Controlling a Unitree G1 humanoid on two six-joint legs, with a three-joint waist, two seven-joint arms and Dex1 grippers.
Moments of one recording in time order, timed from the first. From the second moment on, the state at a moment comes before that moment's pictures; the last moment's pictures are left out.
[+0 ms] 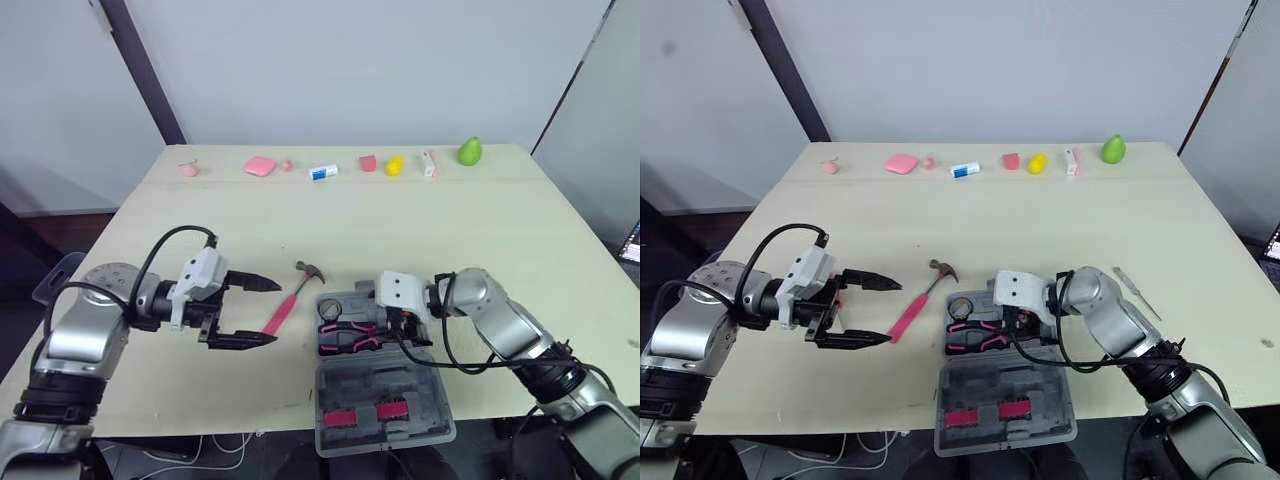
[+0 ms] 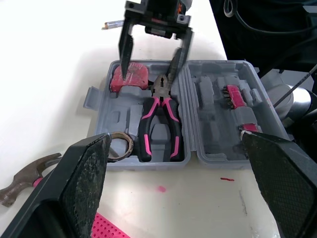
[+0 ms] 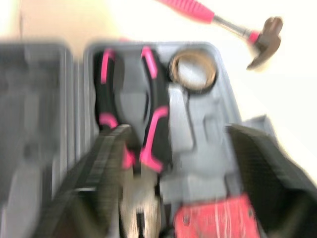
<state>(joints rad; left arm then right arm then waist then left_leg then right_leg) -0.32 0.92 0.06 0.03 -0.46 0.19 -1.53 -0.59 -0.47 0.45 -0.05 -0.04 0.41 1.04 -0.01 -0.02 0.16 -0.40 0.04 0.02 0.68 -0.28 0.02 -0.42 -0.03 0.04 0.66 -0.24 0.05</state>
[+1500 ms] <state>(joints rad) -0.15 0.80 0.17 0.00 -0.51 0.21 -1.30 -0.35 -0.28 0.23 0.24 0.10 -0.04 0.84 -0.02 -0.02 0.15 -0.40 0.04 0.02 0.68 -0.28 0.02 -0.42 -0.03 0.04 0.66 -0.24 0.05</state>
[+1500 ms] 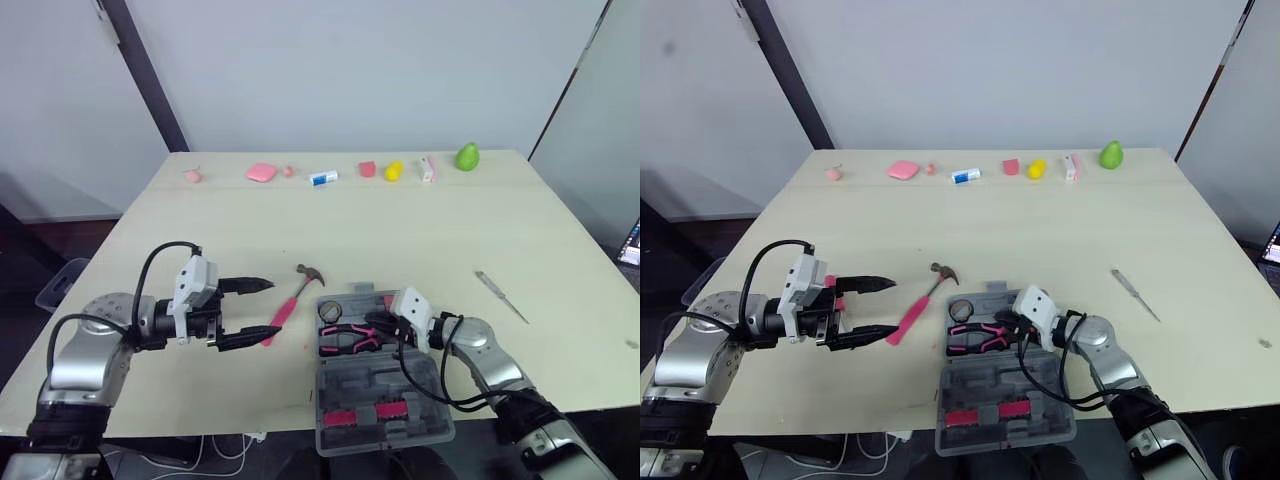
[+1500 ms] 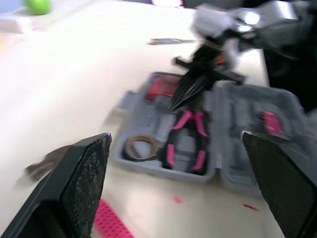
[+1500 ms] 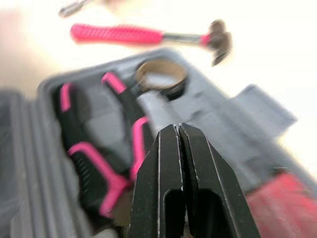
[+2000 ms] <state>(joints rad) 0.16 0.73 0.41 0.03 -0.52 0.15 -1.11 0.18 -0.47 -0.25 -0.17 0.40 0.04 0.77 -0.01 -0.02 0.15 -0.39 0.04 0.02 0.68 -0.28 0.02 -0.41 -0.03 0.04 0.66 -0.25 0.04</state>
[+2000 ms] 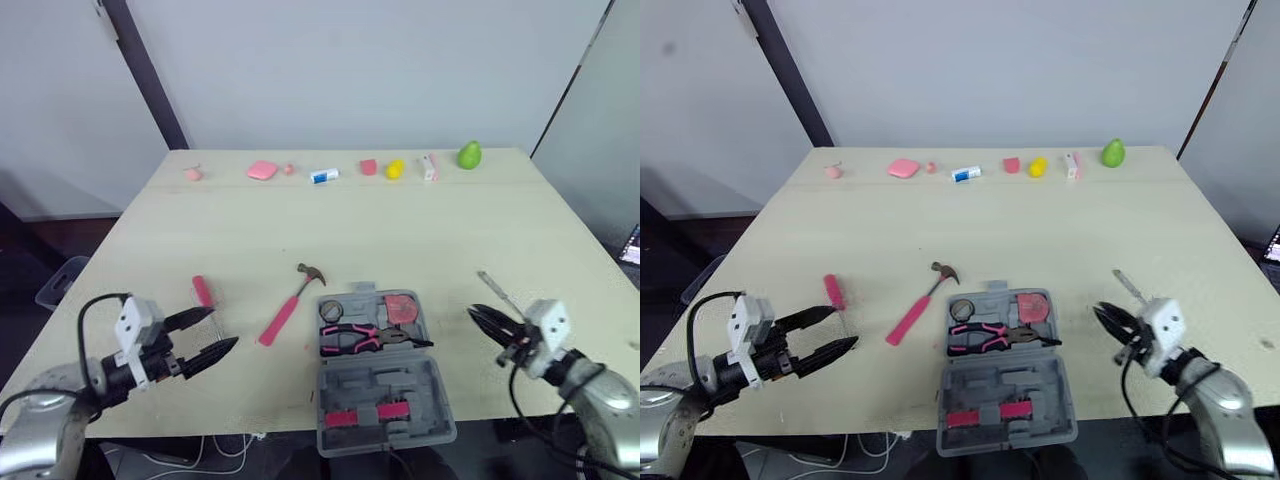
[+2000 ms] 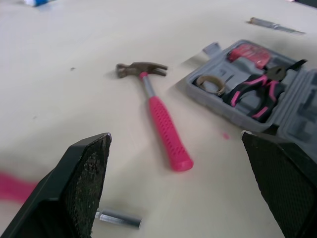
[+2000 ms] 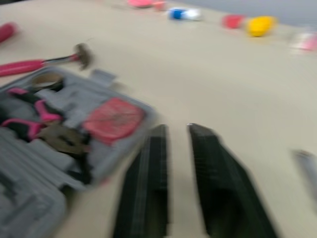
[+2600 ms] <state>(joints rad) 0.31 0.66 0.57 0.34 -0.46 -0.09 -1.03 0.58 -0.36 -0.55 -0.09 0.50 -0.03 0.72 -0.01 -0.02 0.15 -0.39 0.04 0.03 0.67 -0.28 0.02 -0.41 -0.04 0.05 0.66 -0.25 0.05</state>
